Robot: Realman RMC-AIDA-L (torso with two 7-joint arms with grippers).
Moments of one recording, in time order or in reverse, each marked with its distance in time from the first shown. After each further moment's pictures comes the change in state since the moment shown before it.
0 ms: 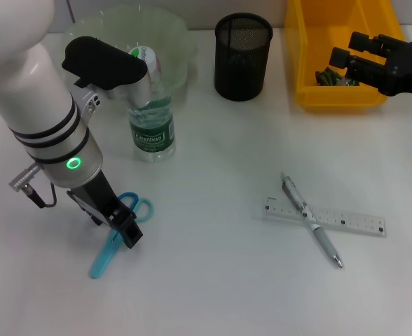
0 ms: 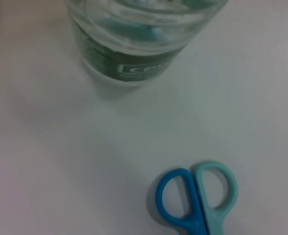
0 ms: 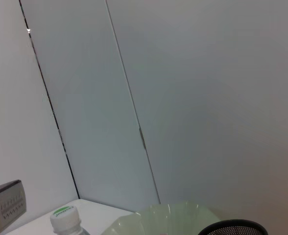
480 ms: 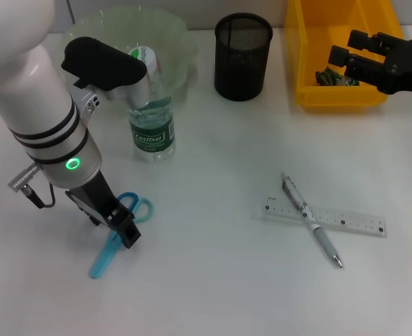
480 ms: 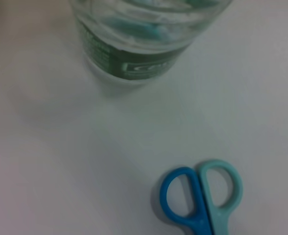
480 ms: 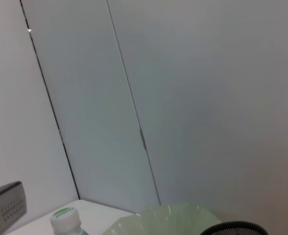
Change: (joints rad) left arm 0.000 0.000 0.003 -0.004 0.008 -0.003 0.000; right arm 0.005 0.000 0.000 0.000 0.000 0.002 0.000
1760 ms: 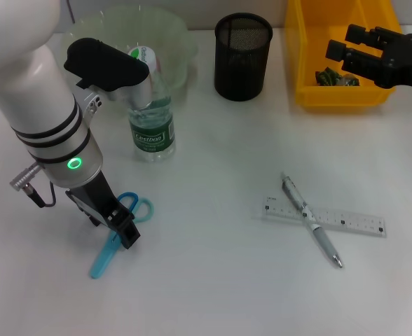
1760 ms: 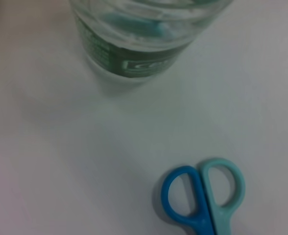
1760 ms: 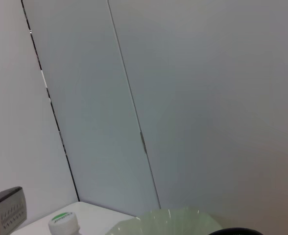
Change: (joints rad) left arm -0.018 0.000 0.002 -0.029 0.002 -0.004 0.002; right arm 0.016 -0.002 0.000 0.002 0.000 0.008 0.000
